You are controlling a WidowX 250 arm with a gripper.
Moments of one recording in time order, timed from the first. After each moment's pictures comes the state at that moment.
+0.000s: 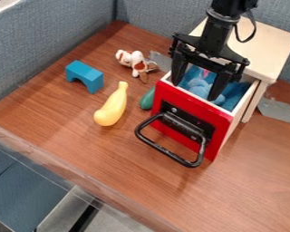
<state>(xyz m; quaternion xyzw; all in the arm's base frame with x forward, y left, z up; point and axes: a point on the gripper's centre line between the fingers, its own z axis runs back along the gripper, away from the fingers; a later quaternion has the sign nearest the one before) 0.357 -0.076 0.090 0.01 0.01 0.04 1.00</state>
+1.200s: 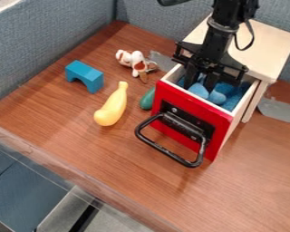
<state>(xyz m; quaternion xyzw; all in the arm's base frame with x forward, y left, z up) 0.370 -0.075 0.078 0.01 0.00 0.03 1.00</state>
